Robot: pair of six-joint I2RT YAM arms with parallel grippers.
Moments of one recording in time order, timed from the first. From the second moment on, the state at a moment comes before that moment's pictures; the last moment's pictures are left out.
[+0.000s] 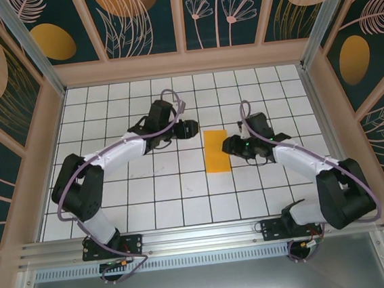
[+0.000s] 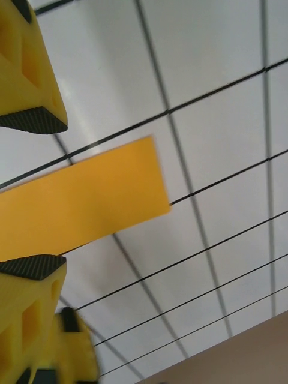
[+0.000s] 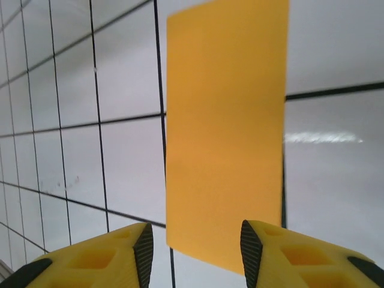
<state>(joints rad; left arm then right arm) -0.63 1.69 1.08 -0.08 0.31 -0.51 0.36 1.32 0.70 -0.28 -0.40 0.63</state>
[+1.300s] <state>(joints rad) -0.78 1.89 0.93 0.16 0.45 -0.72 0.32 1.50 0.69 -0.28 -0.45 0.62</state>
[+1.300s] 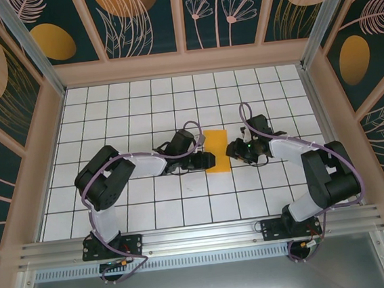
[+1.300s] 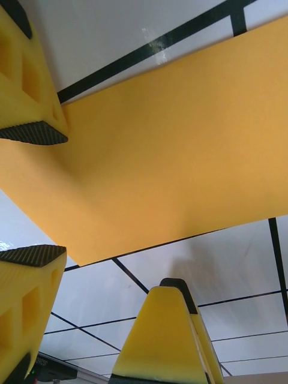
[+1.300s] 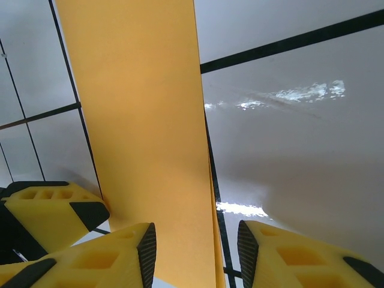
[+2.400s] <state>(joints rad) -0.78 1.89 0.91 0.20 0.45 -0.73 0.26 1.88 1.09 -0.28 -0.39 0.54</state>
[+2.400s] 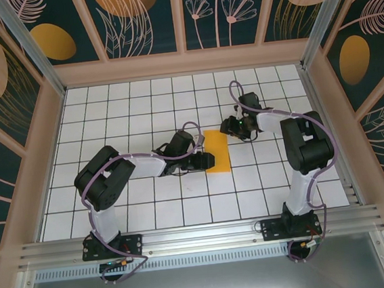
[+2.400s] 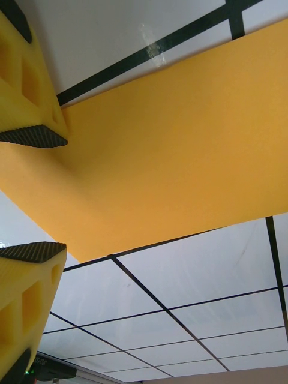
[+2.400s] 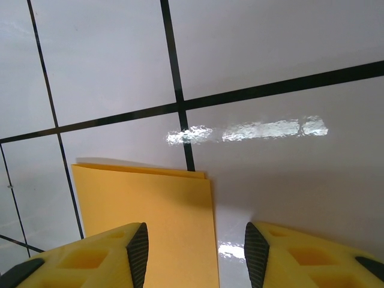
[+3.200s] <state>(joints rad) -0.78 1.89 0.90 0.21 0.45 -0.73 0.31 1.90 1.13 -0.30 -0.32 0.52</state>
